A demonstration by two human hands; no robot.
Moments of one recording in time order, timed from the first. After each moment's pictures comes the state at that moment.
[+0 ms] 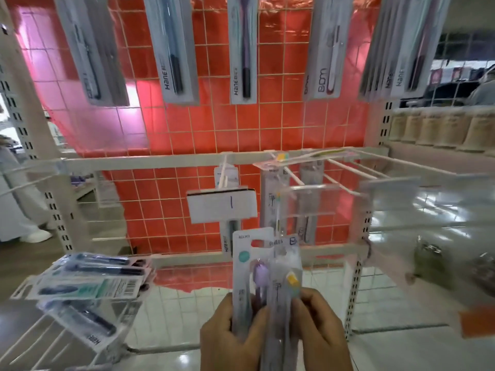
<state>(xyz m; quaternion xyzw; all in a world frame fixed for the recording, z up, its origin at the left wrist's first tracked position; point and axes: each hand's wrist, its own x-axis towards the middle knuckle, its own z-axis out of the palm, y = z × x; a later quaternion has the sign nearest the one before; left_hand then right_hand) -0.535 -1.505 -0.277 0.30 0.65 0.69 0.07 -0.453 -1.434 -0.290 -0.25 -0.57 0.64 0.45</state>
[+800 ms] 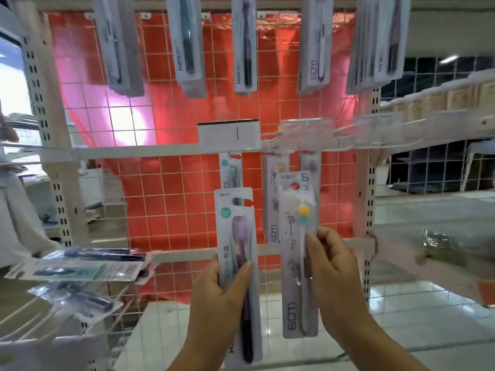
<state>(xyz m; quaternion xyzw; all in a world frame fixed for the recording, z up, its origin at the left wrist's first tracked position) -0.572 -1.514 -0.344 0.39 0.59 0.70 0.08 -0.462 -1.422 -0.325 -0.18 -0.62 0.52 0.56</state>
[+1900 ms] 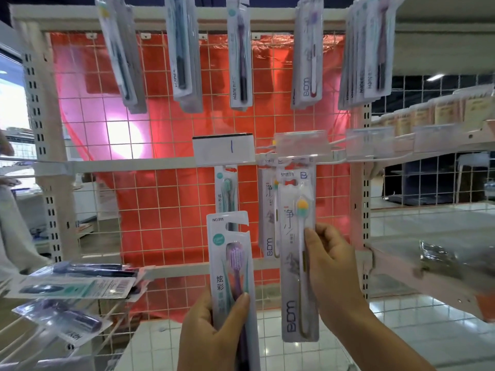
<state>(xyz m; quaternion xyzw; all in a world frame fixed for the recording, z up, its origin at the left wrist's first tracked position) -0.560 -1.523 -0.348 0.35 0.58 0.73 0.07 -0.468 -1.403 -0.305 -0.18 -0.60 0.51 0.59</state>
